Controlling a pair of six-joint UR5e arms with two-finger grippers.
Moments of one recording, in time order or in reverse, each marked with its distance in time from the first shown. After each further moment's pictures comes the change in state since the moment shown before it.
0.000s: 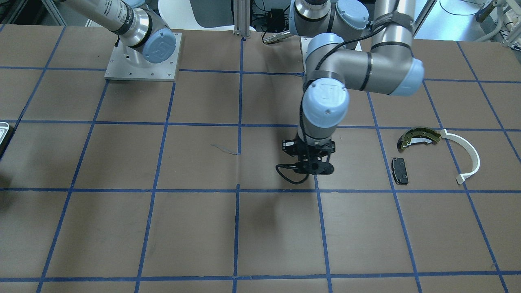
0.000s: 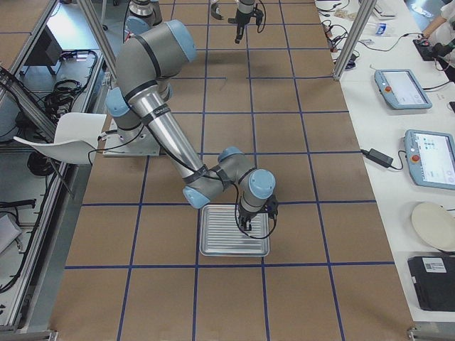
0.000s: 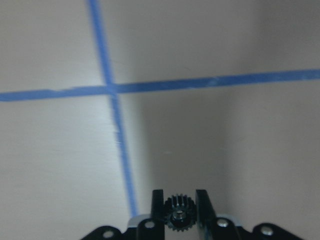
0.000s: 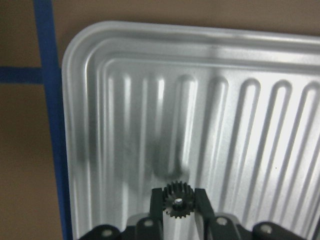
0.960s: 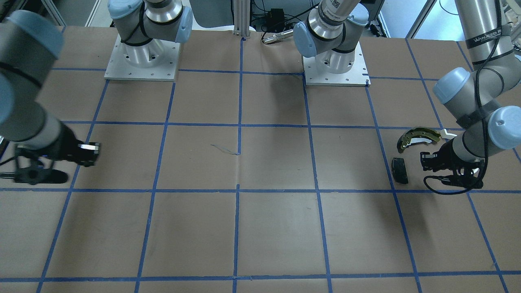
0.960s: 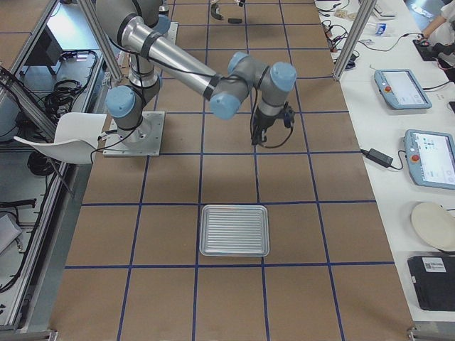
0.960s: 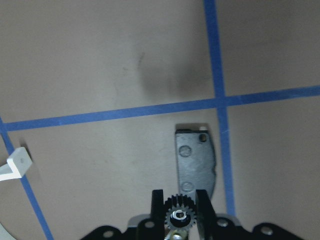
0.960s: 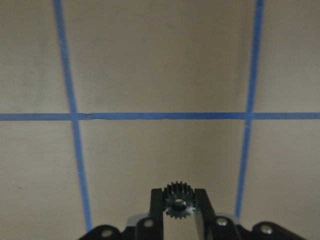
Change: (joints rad) left arm 0.616 -0.067 -0.128 0.289 0.116 0.728; right arm 0.788 -0.313 0.015 0.402 0.101 0.827
